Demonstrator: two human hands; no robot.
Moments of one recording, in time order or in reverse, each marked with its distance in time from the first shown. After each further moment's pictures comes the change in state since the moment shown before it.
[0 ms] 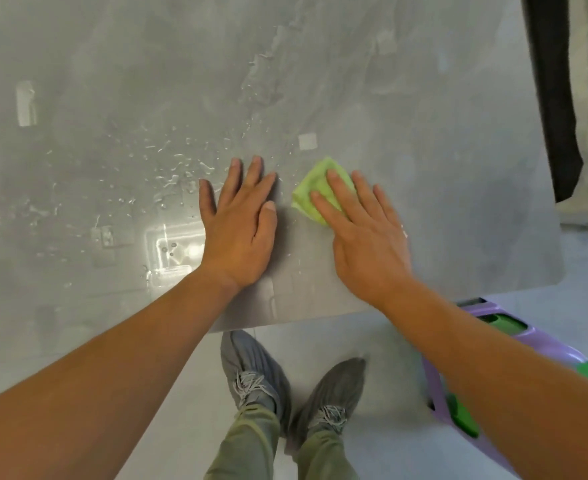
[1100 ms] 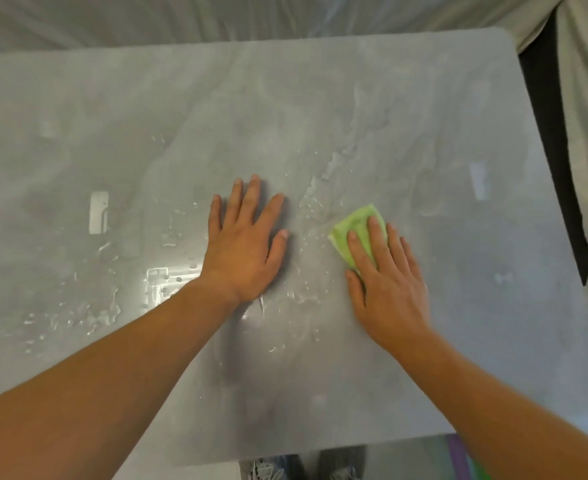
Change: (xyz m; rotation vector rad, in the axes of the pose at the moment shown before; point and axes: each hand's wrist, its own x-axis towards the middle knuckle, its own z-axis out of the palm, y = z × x) left_hand 0.118 -0.058 -0.084 0.323 -0.118 0.060; right_hand 0.103 -0.018 -0.007 -0.038 -0.023 0.199
